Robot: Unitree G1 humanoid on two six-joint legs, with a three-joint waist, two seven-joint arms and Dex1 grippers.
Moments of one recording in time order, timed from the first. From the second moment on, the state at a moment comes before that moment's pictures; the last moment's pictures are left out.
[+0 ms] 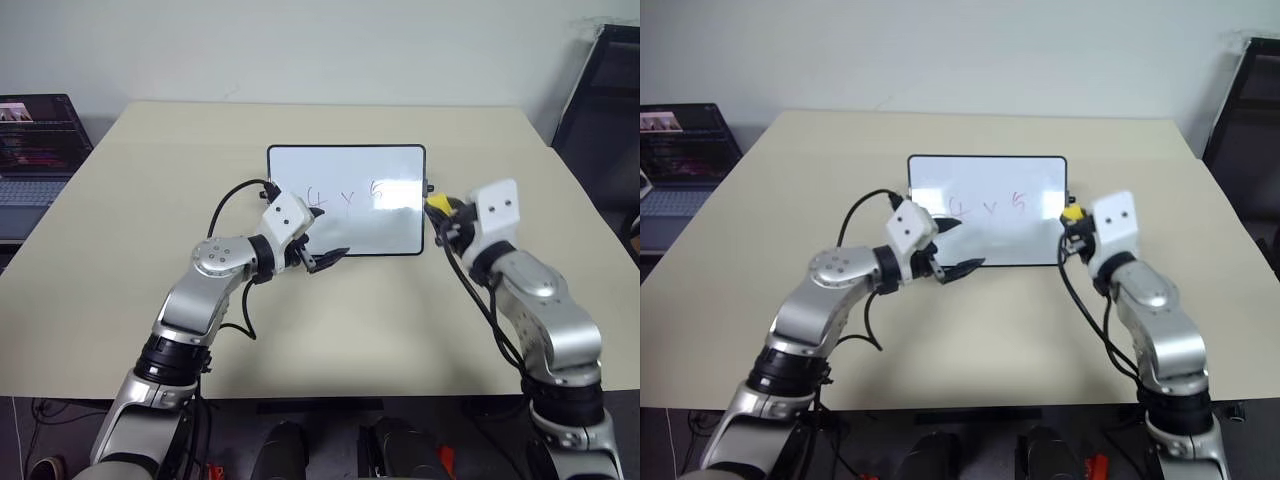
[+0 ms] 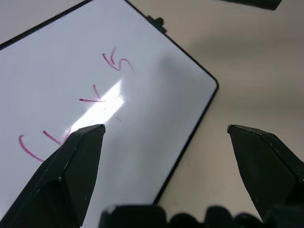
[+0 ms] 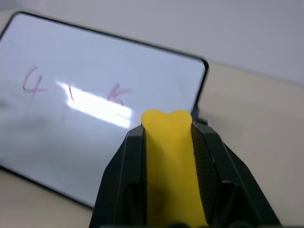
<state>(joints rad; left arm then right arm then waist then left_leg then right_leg) -0.56 0.48 -0.16 -0.06 -0.16 0.44 -0.73 -0.50 -0.34 0.03 -0.36 0.14 0.69 0.23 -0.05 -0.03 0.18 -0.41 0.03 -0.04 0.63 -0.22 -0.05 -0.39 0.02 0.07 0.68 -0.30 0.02</state>
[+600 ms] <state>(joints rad) -0.58 0.47 -0.17 -0.08 -0.13 0.46 -0.73 -0.87 -0.22 0.18 0.30 -0.05 0.35 0.26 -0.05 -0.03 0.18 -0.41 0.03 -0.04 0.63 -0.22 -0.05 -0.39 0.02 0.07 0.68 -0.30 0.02</state>
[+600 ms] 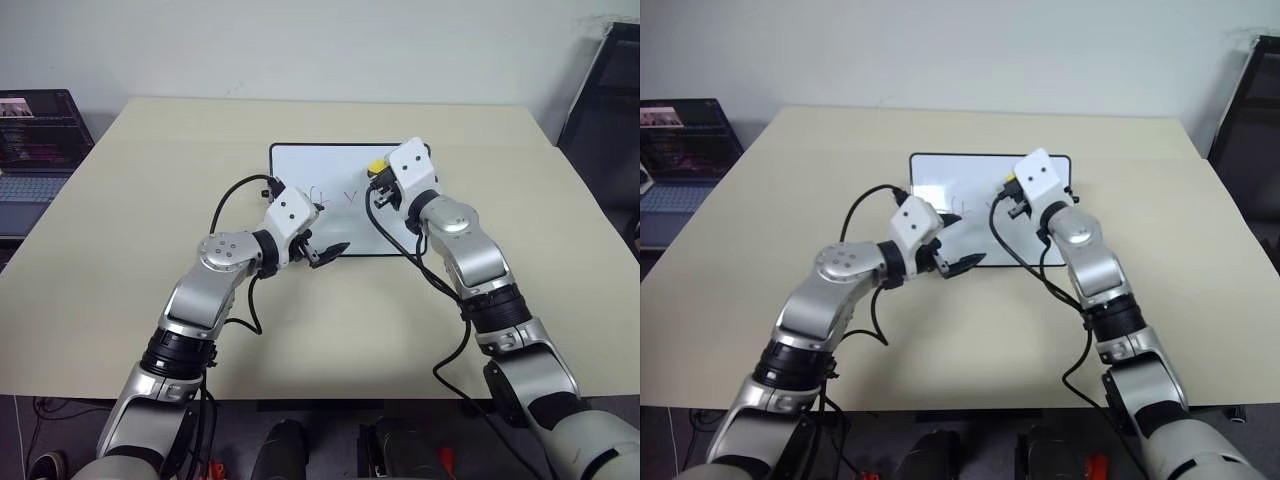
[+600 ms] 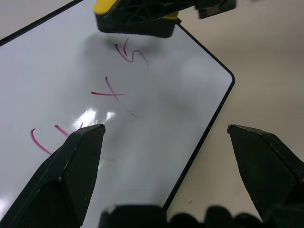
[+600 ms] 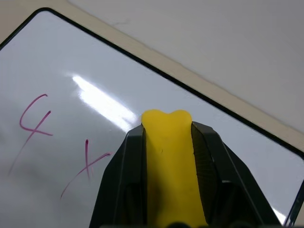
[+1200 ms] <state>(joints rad) -0.58 0.47 -0.17 -0.08 -0.11 0.47 -0.73 -0.80 -0.25 0.23 0.30 -0.14 0.42 0.37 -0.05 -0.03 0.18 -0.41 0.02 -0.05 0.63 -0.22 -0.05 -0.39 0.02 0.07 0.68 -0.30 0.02</state>
